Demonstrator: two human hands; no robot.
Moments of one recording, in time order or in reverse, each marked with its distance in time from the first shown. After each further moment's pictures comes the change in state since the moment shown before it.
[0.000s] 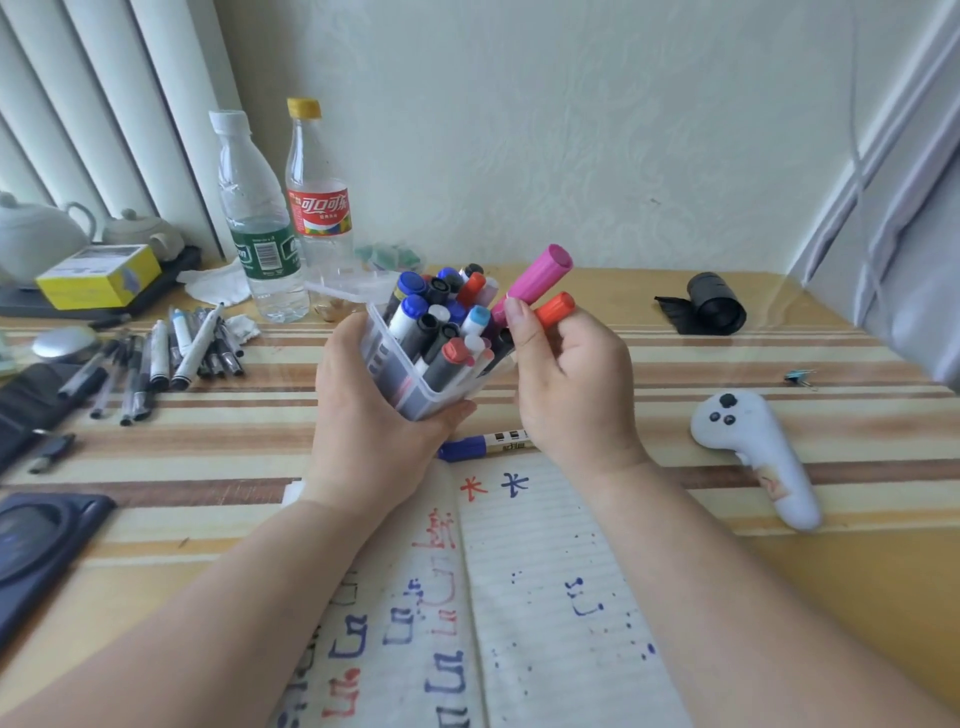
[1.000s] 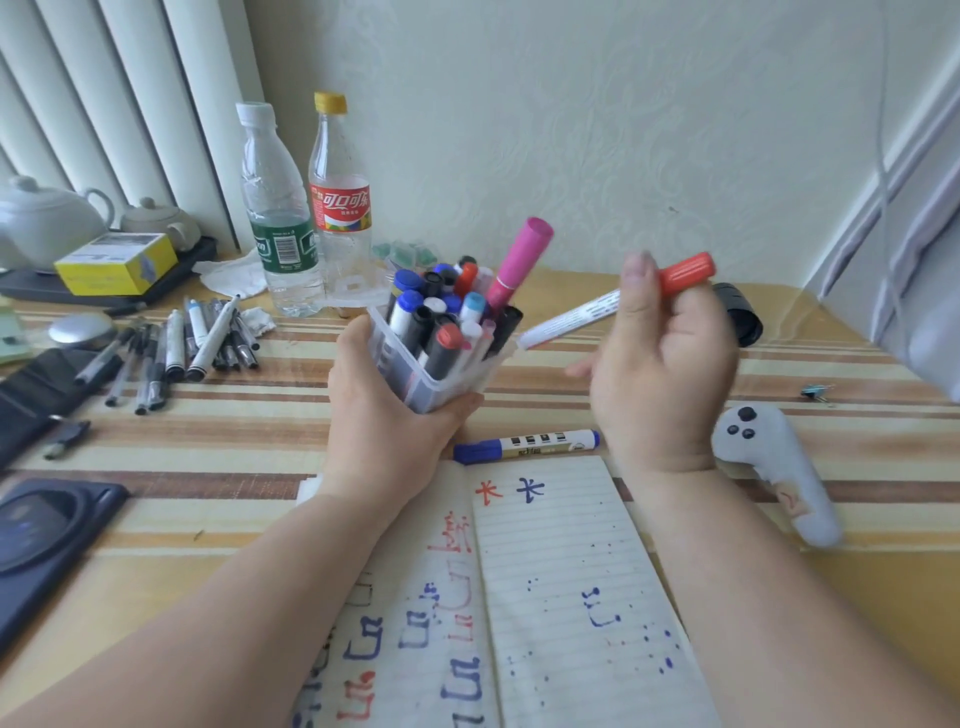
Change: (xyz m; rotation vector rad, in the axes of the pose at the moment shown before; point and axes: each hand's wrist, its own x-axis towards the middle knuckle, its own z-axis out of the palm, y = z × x) left_hand 0.000 0.002 -0.002 -0.054 0.008 -0.079; right_hand 0.012 -0.012 -0.016 0.096 0.290 -0.044
